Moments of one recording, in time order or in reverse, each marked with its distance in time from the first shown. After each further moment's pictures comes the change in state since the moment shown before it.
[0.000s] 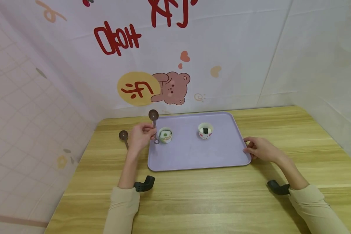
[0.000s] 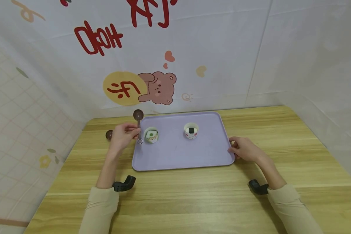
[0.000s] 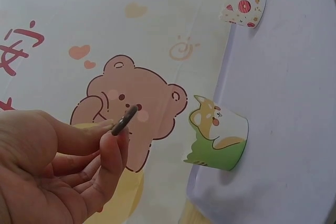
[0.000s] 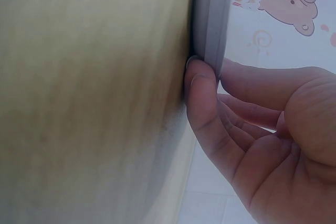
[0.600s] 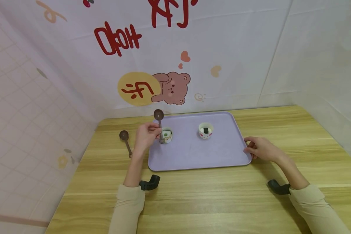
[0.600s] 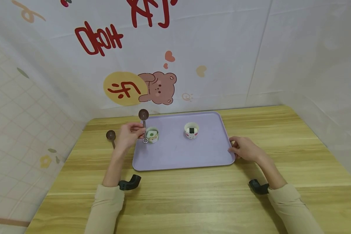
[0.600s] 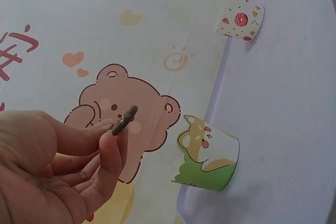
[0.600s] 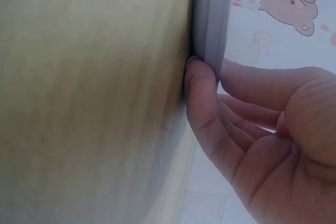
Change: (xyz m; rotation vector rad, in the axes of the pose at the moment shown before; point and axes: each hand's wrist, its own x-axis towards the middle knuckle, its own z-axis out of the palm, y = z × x) left_hand 0.000 0.007 0.014 -0.033 -0.016 -0.016; right_hand -0.001 -0.004 -0.001 -0.006 0.000 -0.006
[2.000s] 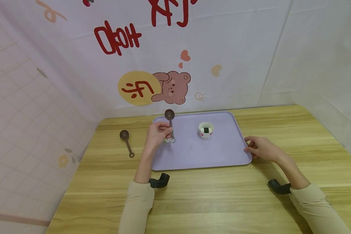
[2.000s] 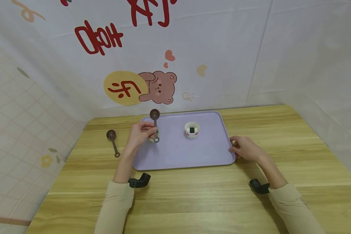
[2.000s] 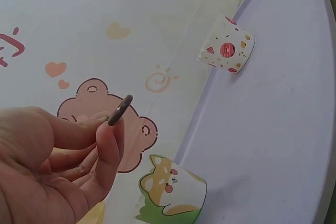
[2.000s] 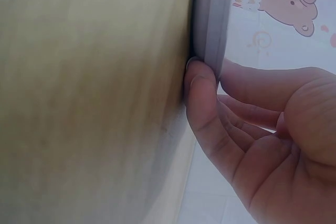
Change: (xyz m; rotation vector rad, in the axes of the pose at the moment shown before) left_hand 0.009 -0.006 0.035 -0.175 -0.066 -0.006; right_hand 0.001 0.003 0.003 0.008 0.008 0.002
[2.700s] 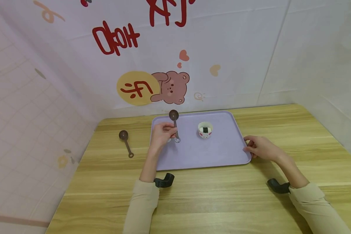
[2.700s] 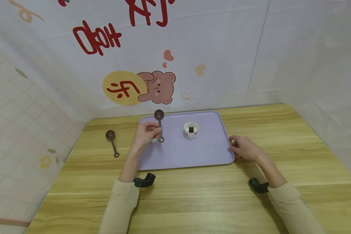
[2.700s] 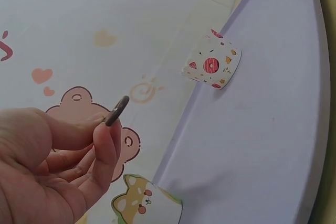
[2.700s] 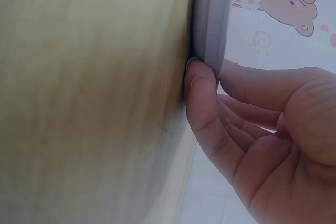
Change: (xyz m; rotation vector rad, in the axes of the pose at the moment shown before) left_hand 0.003 -0.004 0.022 -0.057 0.002 -0.011; right_hand 0.000 0.003 0.000 -0.001 -0.005 -0.002
